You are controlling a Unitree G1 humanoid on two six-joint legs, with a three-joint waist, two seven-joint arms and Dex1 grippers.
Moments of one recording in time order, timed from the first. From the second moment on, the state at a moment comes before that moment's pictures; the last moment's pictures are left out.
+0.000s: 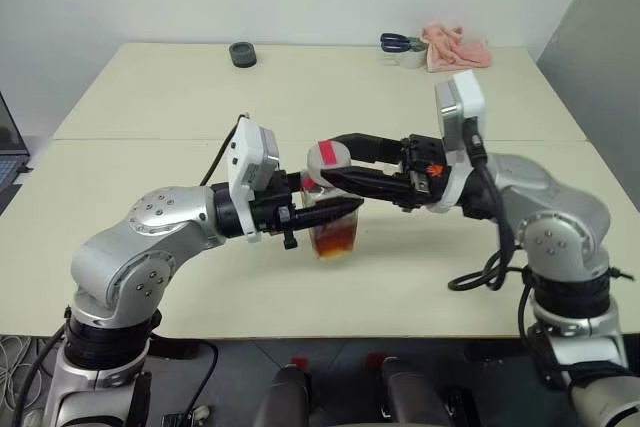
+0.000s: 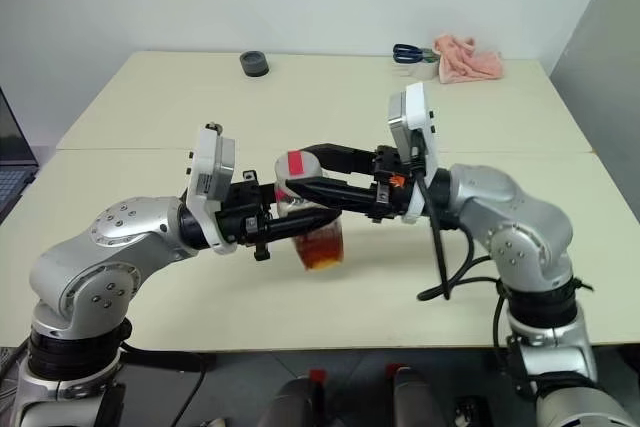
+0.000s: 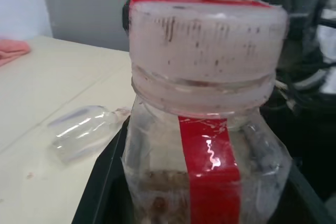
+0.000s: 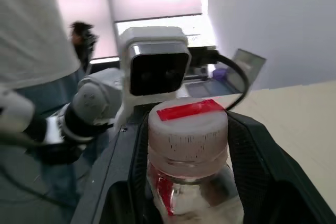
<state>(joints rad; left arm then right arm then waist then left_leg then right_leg) -0.46 0.66 0.04 -0.57 -0.88 0.80 -0.82 -0.77 -0.49 0.08 -0.32 0.87 0.74 1.01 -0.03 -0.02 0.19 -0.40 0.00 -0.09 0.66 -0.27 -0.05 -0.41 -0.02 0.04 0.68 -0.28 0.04</state>
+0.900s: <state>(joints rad) -0.41 0.63 0.07 -0.57 -0.89 0.79 -0.69 -0.68 -0.50 -0.05 -0.46 0.89 0.88 0.83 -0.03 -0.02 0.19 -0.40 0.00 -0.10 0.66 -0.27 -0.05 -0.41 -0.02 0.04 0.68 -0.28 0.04</state>
